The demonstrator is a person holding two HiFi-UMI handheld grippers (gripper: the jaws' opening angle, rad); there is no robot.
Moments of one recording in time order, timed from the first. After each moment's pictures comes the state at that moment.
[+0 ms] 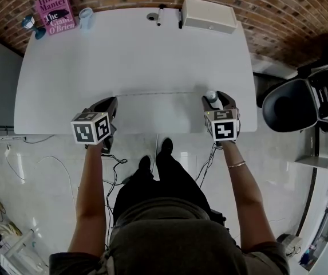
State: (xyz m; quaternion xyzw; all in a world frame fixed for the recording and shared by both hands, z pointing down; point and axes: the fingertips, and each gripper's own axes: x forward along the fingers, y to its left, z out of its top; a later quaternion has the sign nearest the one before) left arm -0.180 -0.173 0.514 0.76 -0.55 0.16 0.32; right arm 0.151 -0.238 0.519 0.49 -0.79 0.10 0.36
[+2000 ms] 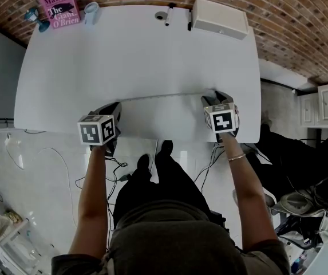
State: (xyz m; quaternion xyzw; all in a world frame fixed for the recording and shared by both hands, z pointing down) left arm -0.178 -0.171 0.554 0.72 -0.56 0.19 0.37; right arm 0.142 -0.281 0.569 0.44 -0.78 0.14 0.42
